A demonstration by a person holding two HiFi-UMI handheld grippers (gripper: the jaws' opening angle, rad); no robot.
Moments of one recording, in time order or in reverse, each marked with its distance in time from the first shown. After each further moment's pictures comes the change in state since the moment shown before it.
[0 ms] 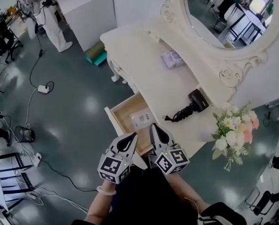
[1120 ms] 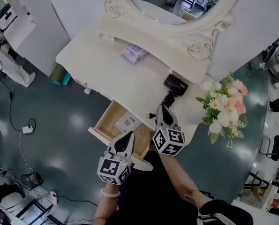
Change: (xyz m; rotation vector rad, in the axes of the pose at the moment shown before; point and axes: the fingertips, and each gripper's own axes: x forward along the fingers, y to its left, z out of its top) left arm 0.058 -0.007 0.007 0.011 0.086 -0.275; right arm -0.016 -0.137 0.039 -0.011 -0.169 -0.698
